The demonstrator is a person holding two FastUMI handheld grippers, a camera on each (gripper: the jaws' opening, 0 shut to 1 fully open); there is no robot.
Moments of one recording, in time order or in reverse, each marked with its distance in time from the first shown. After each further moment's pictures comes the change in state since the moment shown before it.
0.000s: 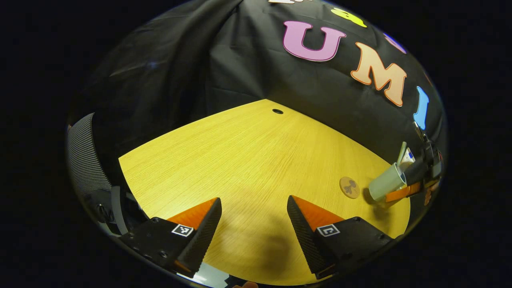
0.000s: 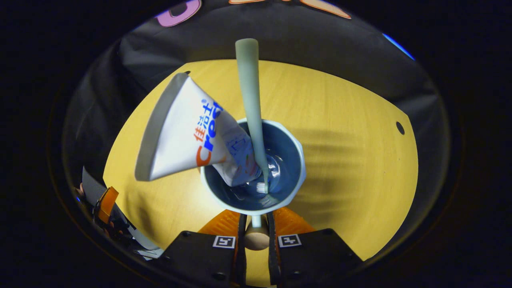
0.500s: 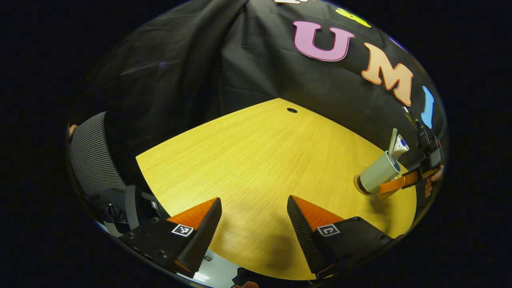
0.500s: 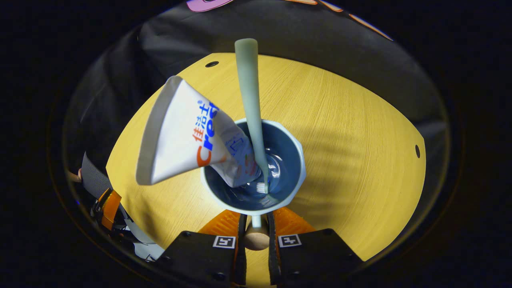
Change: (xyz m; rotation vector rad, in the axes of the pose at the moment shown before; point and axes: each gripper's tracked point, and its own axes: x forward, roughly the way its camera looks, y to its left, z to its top) left arm -0.019 0.041 -0.004 0.004 0.001 0.077; right arm 0.038 0.082 0.018 -0.102 0.030 0.030
